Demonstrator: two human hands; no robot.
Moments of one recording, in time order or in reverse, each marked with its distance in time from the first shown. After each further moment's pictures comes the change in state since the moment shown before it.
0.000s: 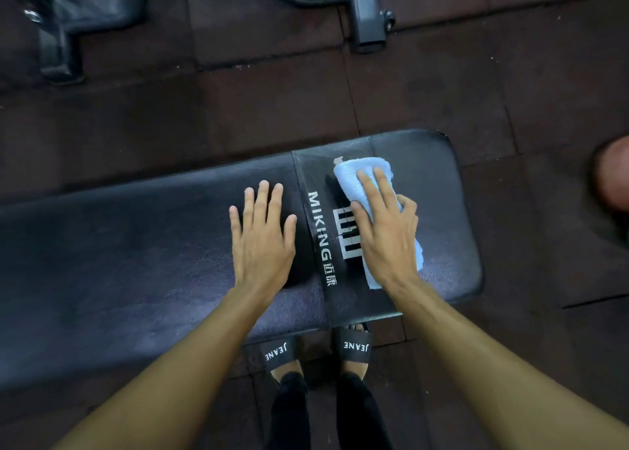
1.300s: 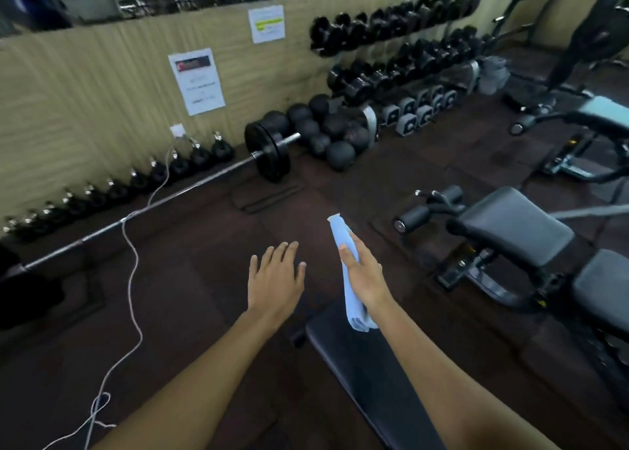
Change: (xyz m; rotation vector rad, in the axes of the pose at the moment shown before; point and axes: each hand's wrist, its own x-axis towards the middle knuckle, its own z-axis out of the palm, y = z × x) left_hand -0.413 -0.516 -0.607 -0.133 0.531 -0.886; right_hand -0.367 -0.884 0.012 0.339 -0.914 -0.627
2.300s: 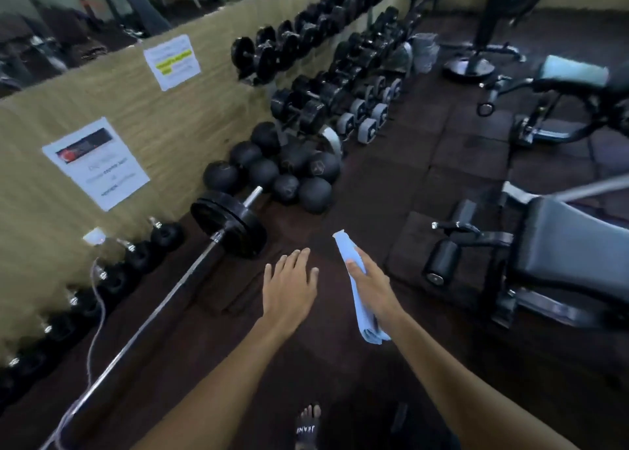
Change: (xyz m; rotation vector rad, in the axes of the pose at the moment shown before) left_hand 0.597 -0.056 -0.003 0.011 -0.173 0.336; right_hand 0.533 -0.092 0.083 0.234 0.310 0.164
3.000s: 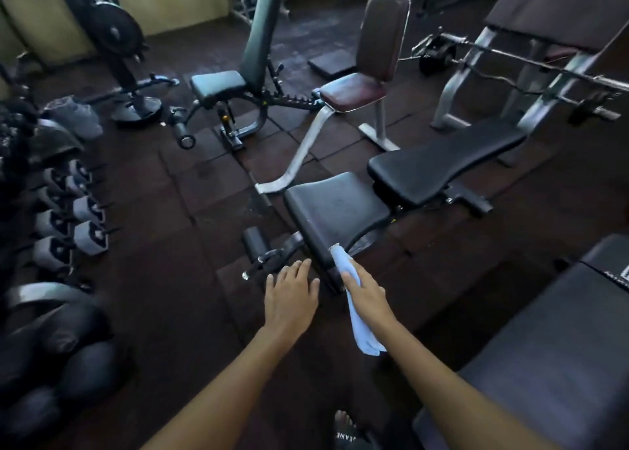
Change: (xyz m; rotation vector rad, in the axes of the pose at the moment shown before) left_hand 0.174 0.363 0.124 0.114 -0.357 1.020; right_hand 0.069 0.077 -0.281 0.191 0.958 0.213
